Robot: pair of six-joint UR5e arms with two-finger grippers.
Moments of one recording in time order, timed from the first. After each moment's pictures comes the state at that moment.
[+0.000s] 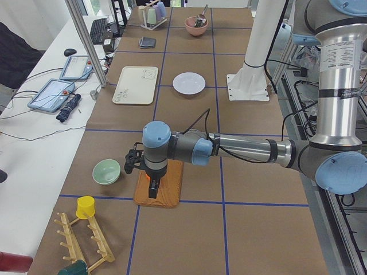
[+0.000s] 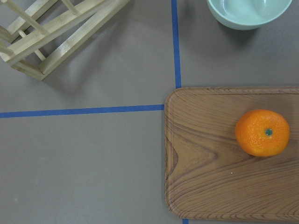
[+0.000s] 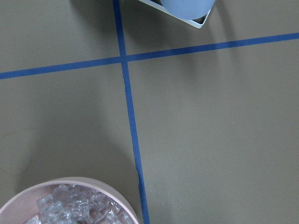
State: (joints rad) left arm -1.54 -1.53 -1.72 -1.67 -2.27 -0.09; right arm 1.59 -1.70 1.77 -1.68 2.31 0.11
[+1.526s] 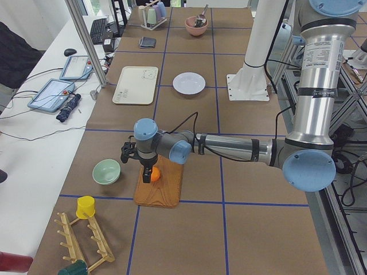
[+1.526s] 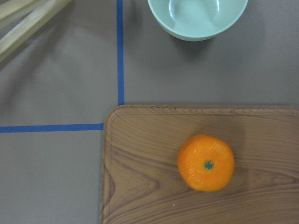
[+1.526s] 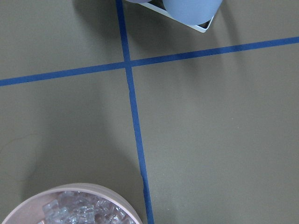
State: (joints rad) left arm -1.30 -1.66 -1.49 -1.95 -2.28 -0.45; right arm 1.59 -1.68 1.75 -1.68 2.32 0.11
